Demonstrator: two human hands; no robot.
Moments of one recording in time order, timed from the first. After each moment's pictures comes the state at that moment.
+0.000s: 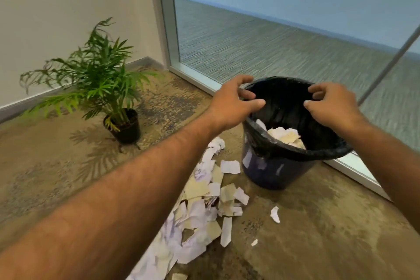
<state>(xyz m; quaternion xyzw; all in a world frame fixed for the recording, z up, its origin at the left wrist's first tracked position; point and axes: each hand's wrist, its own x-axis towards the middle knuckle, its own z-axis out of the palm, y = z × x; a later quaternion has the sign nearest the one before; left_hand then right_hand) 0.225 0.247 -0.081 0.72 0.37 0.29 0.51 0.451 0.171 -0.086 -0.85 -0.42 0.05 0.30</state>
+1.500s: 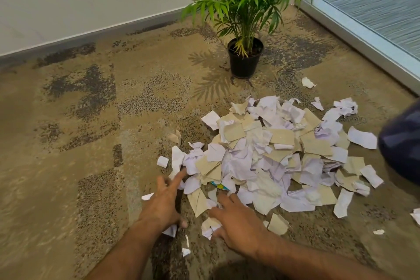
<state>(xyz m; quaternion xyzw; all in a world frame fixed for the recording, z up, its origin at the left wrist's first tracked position) -0.184 0.066 -0.354 0.58 0.73 -0.04 0.35 0.032 0.061 -0.370 -0.41 -0.87 0.27 -0.07</state>
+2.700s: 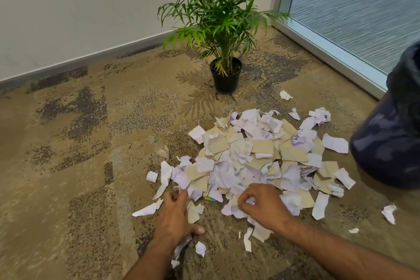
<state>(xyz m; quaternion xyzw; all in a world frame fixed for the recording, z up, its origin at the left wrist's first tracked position) -0.125 0.063 -0.355 0.57 0.76 -0.03 0.29 0.118 0.101 -0.346 -0.57 -0.69 0.41 0.19</state>
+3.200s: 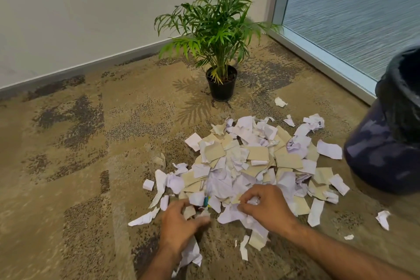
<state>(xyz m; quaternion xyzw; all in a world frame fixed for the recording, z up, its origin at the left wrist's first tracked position) -0.105 0.060 -0.361 0.41 0.79 0.24 0.39 0.129 0.104 -0.320 -0.60 -0.63 0.42 0.24</state>
